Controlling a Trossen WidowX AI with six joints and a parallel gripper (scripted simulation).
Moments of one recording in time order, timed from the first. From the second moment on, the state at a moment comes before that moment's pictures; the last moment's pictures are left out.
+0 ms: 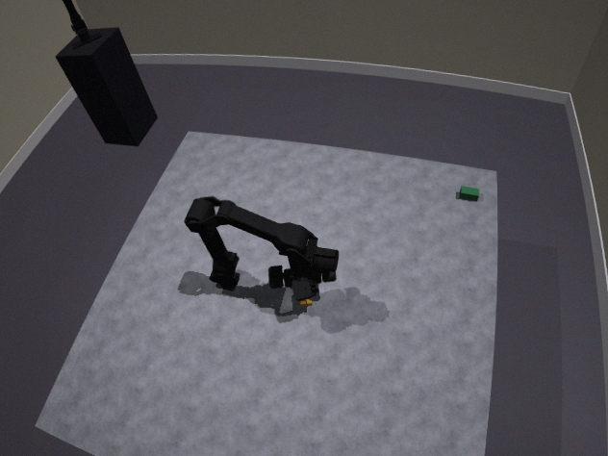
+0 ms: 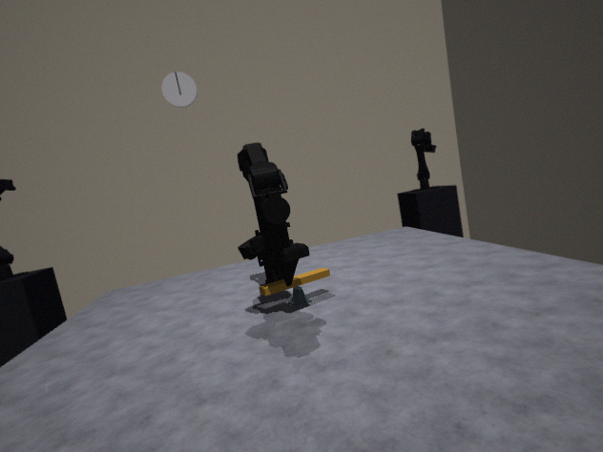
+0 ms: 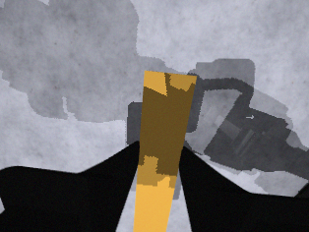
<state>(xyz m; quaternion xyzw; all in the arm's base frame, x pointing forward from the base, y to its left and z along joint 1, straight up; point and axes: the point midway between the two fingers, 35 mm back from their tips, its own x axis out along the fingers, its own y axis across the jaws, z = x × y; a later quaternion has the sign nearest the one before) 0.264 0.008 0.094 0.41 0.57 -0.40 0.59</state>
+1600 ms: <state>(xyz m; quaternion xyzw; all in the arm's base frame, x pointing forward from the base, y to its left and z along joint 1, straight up) 0.264 0.008 0.091 0.41 0.57 -0.40 0.59</state>
